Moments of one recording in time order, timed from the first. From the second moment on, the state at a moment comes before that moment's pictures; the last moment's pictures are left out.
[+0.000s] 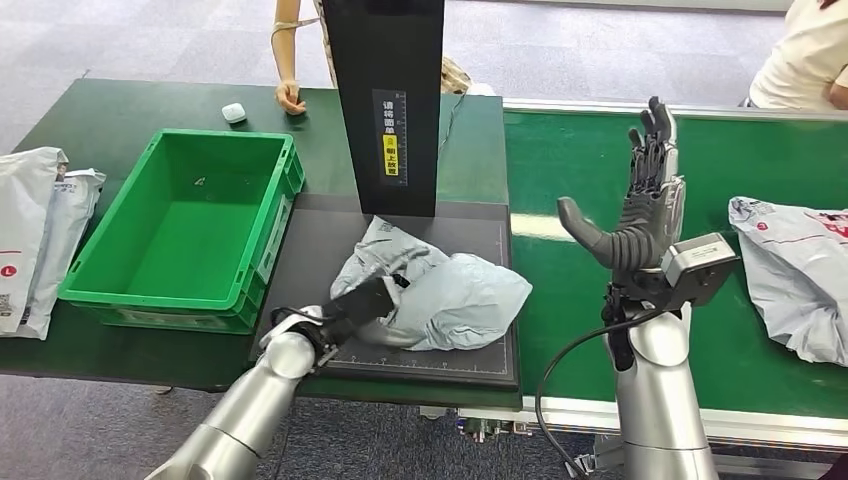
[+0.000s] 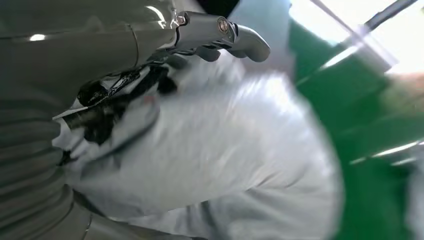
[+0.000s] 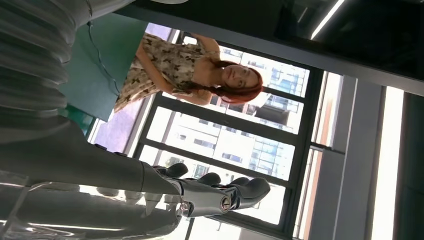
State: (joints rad) left arm -0.47 -0.19 -0.57 -0.77 -0.71 -0.25 -0.37; right arm -0.40 0.01 0.17 -1.43 0.10 -0.05 -0.63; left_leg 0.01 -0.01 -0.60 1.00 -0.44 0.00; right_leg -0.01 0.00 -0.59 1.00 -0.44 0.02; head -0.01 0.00
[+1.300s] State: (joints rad) left arm -0.64 -0.27 -0.72 -0.48 -0.97 -0.12 -0.21; right arm -0.39 0.07 0.08 -1.40 0.18 -0.05 -0.64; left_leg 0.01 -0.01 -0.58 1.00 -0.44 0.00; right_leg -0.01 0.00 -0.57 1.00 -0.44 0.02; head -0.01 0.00
